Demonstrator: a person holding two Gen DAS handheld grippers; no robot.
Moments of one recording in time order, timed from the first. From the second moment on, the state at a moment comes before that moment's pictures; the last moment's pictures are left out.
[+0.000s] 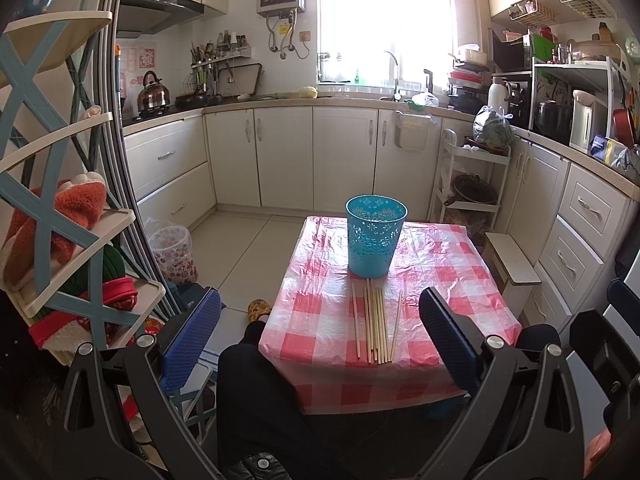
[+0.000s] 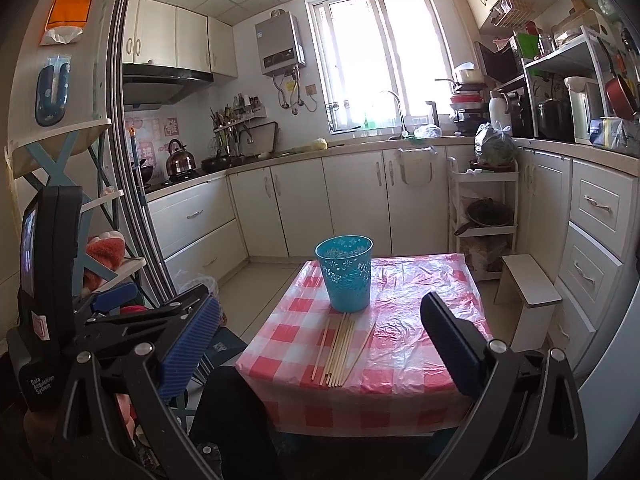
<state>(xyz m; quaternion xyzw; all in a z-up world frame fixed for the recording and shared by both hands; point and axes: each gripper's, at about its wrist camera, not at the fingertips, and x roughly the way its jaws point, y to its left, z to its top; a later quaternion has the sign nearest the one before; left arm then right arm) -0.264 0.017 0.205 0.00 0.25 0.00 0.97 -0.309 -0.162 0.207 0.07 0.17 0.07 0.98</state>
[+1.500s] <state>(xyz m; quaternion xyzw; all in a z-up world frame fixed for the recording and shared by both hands) 0.036 -0.005 -0.034 -0.02 0.49 -0.02 0.87 0.013 -0.176 -0.030 0.06 0.46 0.04 0.89</state>
